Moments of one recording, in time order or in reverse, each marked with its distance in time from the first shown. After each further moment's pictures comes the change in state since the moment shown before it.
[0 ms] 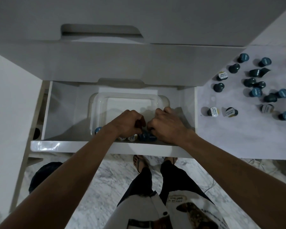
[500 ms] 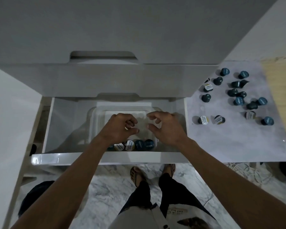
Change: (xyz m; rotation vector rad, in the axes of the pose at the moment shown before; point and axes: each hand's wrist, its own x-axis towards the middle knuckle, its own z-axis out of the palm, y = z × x) left_hand -0.022 0.004 -0.019 -0.207 0.327 0.028; right_hand -0.017 0.000 -0.019 0.657 0.417 0.307
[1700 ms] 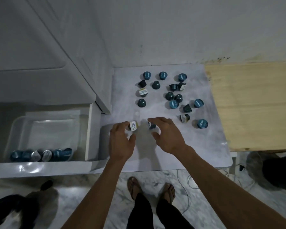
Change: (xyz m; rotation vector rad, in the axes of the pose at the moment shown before) left_hand 0.071 0.181 0.267 -0.021 0.494 -0.059; right_hand -0.074 0.243 -0.173 -0.133 0.074 -0.005
